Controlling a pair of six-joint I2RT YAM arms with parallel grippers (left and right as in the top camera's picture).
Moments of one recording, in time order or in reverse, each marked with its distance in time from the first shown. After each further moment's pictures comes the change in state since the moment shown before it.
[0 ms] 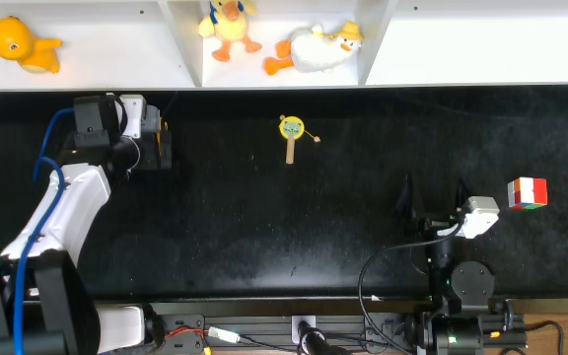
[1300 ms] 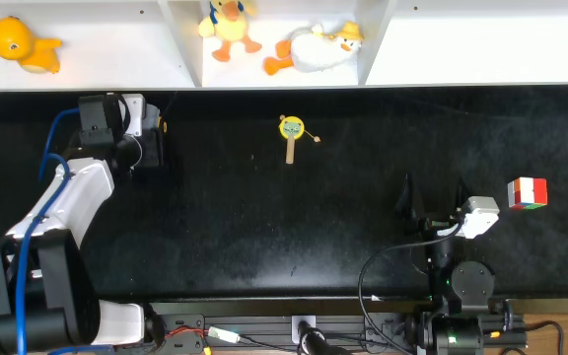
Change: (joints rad) left arm 0.000 0.070 -0.003 0.072 -0.023 -0.036; right arm 0.000 0.000 0.000 0.000 0.000 0.000
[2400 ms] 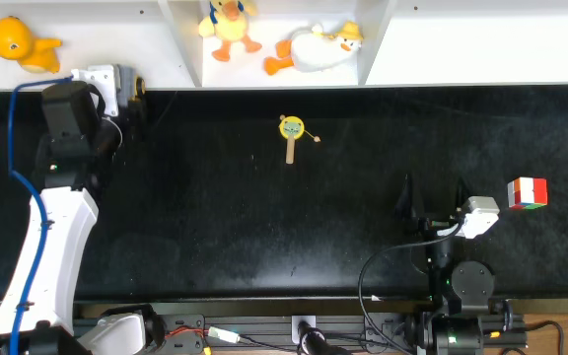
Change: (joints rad) left arm 0.000 -0.288 0.048 0.028 -0.007 -0.029; right arm 0.000 0.000 0.000 0.000 0.000 0.000
